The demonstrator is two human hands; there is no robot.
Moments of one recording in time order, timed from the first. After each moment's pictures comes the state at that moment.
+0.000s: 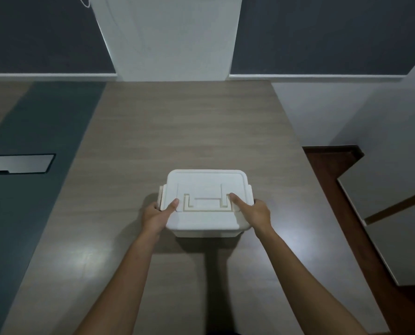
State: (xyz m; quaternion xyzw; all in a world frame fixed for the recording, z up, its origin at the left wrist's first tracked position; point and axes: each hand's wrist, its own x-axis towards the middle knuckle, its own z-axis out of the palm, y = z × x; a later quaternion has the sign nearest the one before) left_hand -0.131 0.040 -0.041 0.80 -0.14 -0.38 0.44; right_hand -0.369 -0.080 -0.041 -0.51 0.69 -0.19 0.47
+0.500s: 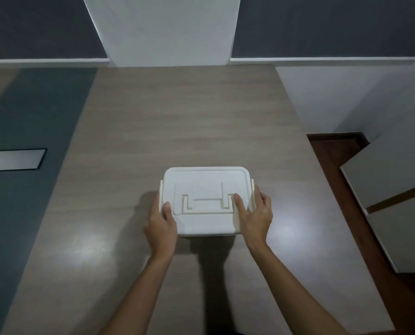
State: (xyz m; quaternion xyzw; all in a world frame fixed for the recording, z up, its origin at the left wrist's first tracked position) left_hand -0.167 0.046 -0.052 0.87 -0.26 -0.10 0.41; right_hand -0.349 -0.048 -0.055 -0.60 0.64 -0.37 0.30
